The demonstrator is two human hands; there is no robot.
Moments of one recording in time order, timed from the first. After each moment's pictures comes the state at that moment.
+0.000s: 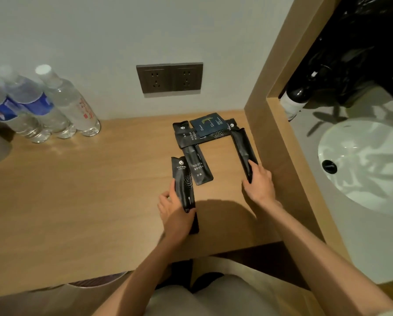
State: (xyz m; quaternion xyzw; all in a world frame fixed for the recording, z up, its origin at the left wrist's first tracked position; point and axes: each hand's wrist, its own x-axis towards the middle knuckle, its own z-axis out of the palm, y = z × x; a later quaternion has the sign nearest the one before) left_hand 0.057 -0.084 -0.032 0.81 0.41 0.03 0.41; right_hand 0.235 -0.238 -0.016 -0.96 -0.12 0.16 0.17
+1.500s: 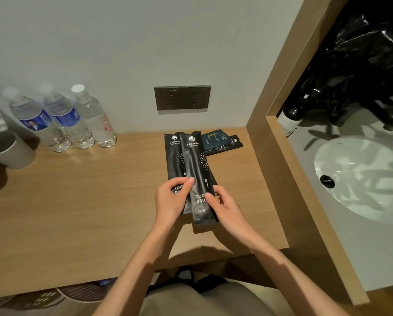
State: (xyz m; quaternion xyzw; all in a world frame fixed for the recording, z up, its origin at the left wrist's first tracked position) left_hand 0.055 -0.043 0.065 0.69 0.36 0.17 0.61; right_hand 0.110 -0.182 0.071 -0.75 -0.17 0.33 0.54
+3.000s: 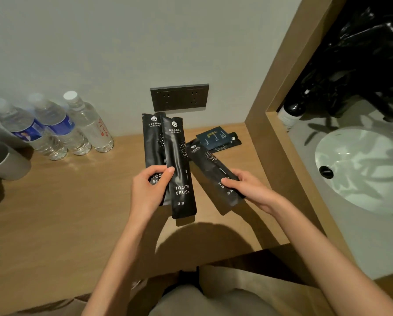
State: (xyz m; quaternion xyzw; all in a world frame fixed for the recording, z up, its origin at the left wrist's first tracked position) left_hand 0.047 0.016 0.107 0.74 0.34 0.18 0.55; right_hand 0.180 -0.181 0.109 -0.76 -0.09 0.43 0.47
